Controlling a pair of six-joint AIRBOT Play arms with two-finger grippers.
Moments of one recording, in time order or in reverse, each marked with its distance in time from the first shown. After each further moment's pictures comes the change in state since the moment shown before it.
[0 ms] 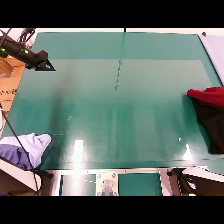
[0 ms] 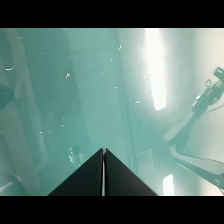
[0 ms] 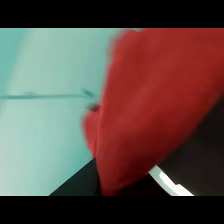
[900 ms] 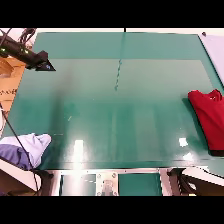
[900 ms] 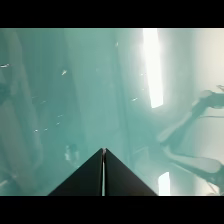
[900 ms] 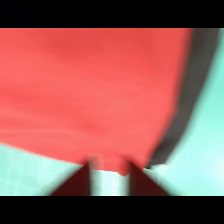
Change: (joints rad) left arm -0.002 0.001 0.000 -0.019 -0.006 -0.012; right arm 0.084 0.051 -0.179 -0.529 0.091 0.171
